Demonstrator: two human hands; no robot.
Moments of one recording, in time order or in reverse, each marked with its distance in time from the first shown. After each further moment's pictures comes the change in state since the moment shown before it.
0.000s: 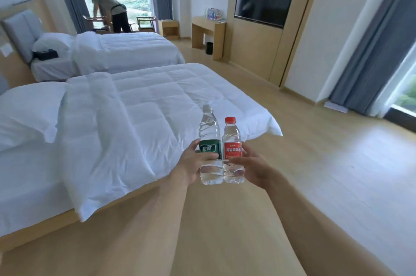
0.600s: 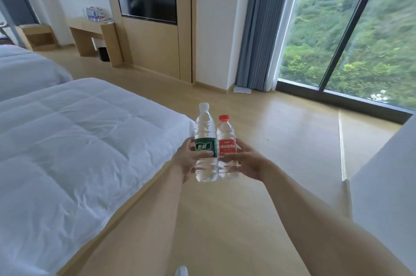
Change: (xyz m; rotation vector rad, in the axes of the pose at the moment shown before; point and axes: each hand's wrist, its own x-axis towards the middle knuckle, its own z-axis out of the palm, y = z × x) left_hand 0.220 -0.009 0.233 0.210 -0.430 -0.072; right_hand 0.005 -0.079 -0.239 0.043 0.471 -0.026
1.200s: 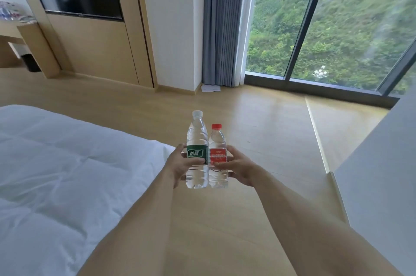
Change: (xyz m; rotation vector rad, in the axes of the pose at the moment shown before) left_hand 0.296 0.077 -0.023 0.252 -0.187 -0.075; right_hand 0.242 -0.065 -0.070 0.007 0.243 0.055
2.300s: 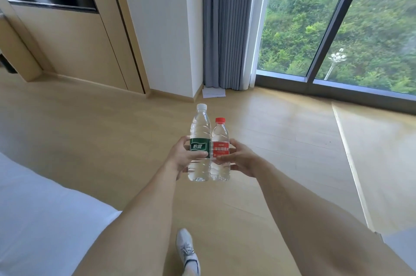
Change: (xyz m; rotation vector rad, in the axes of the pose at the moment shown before) left_hand 0.543 0.139 0.055 0.048 0.069 -0.053; right_hand 0.472 -0.180 -0.251 -0.022 0.023 0.104
